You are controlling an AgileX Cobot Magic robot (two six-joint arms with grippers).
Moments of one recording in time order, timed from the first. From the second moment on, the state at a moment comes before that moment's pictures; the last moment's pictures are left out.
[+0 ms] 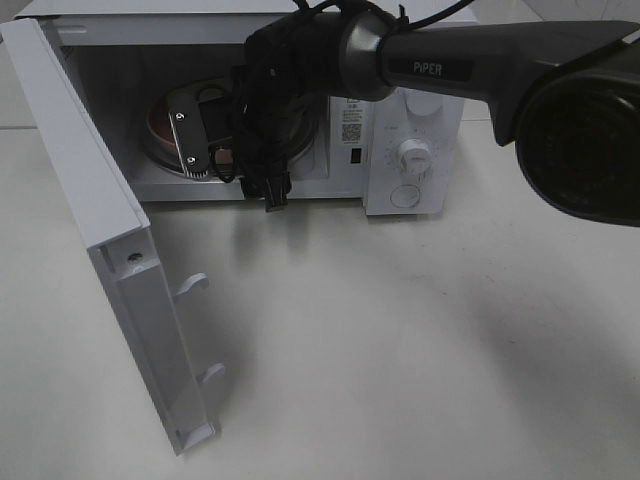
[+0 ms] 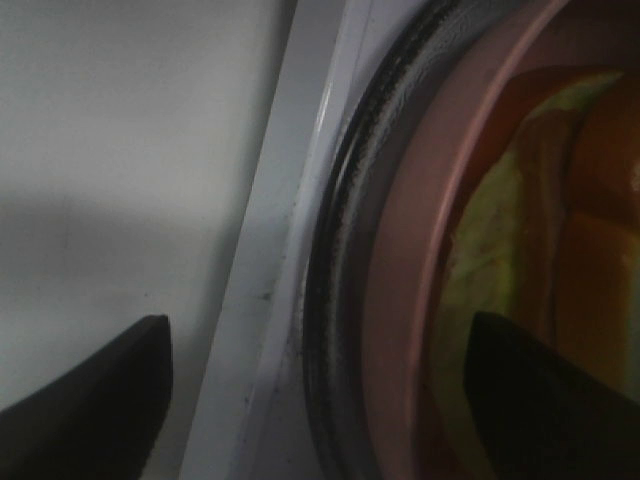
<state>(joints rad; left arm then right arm) 0.01 0.00 -0.52 -0.13 1.08 0.10 0.67 2.44 -2.06 -0.18 0.58 -1.14</state>
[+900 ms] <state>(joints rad) 0.01 0.00 -0.52 -0.13 1.08 0.10 0.65 2.46 -2.07 -0.16 0.58 -1.09</state>
